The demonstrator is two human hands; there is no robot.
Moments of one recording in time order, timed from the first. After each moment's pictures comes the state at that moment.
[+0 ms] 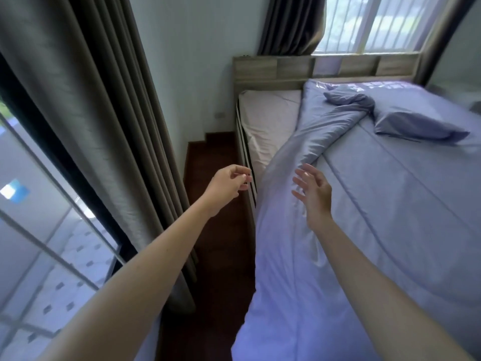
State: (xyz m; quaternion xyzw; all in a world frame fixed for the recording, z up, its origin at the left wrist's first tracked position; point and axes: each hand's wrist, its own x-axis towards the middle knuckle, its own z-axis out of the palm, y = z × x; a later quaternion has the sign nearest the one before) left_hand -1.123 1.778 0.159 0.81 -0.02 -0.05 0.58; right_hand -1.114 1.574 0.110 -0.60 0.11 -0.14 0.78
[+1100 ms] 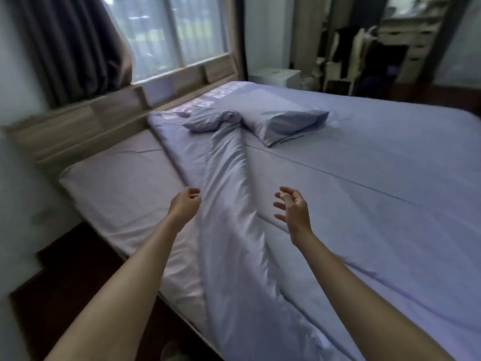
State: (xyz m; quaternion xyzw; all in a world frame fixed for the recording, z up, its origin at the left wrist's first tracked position) left_hand -0.502 1.560 0.078 0.87 -0.21 -0.19 0.41; right_hand -0.710 1.413 0.048 -0.52 0.39 -0.34 0.68
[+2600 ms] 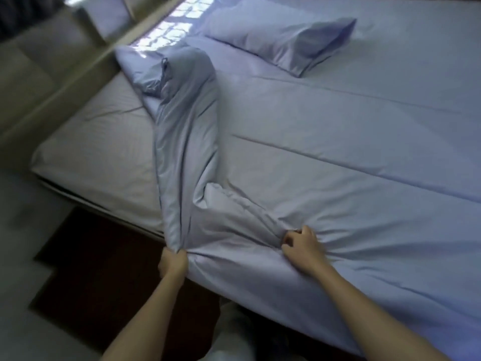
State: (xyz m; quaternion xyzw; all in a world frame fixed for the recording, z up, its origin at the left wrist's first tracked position) left_hand -0.268 1.787 -0.109 0.91 0.07 -0.31 0.26; right_hand -0.530 1.635 -0.089 -0.76 0.55 0.09 0.33
